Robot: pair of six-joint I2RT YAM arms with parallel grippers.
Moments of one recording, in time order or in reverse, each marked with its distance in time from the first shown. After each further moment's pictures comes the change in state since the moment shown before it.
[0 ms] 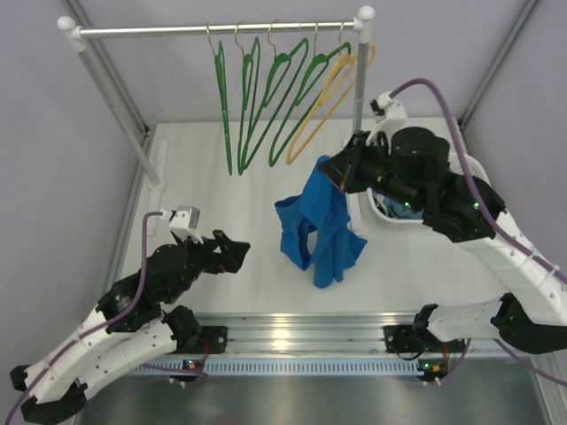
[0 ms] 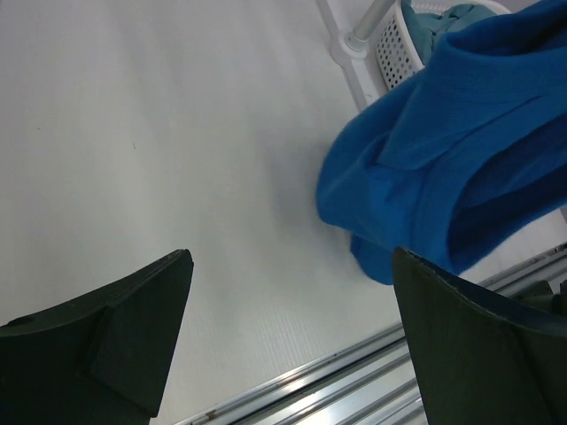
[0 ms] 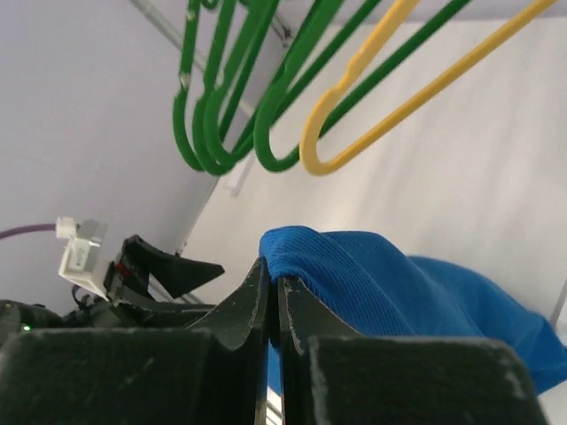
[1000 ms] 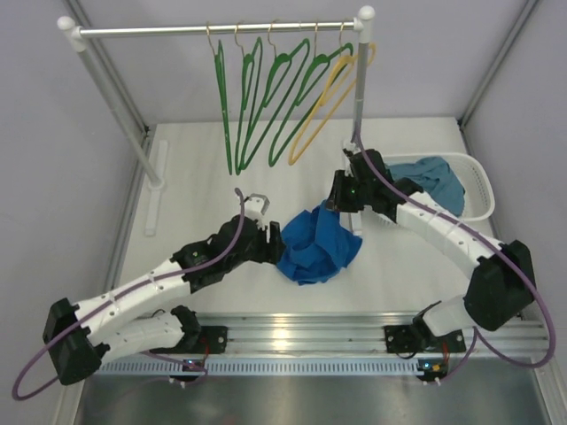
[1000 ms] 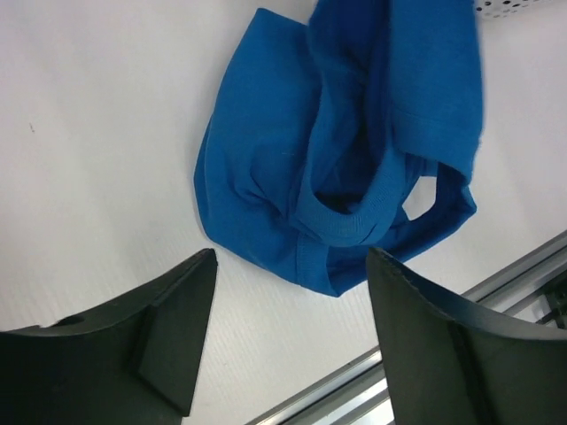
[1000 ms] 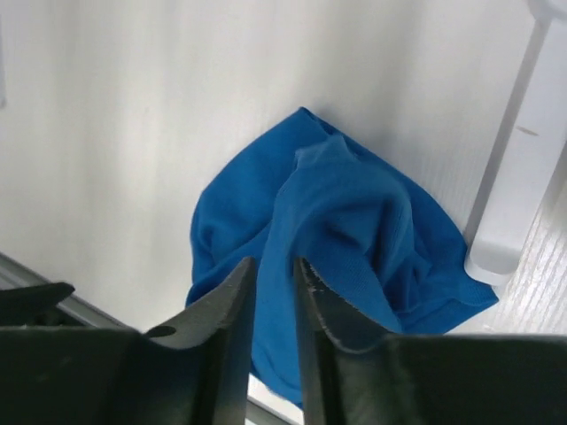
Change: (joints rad) left arm 0.000 0.506 -0.029 0.286 0.151 0.061; right arm -0.364 0.169 -0.657 0.293 -0.346 -0.037
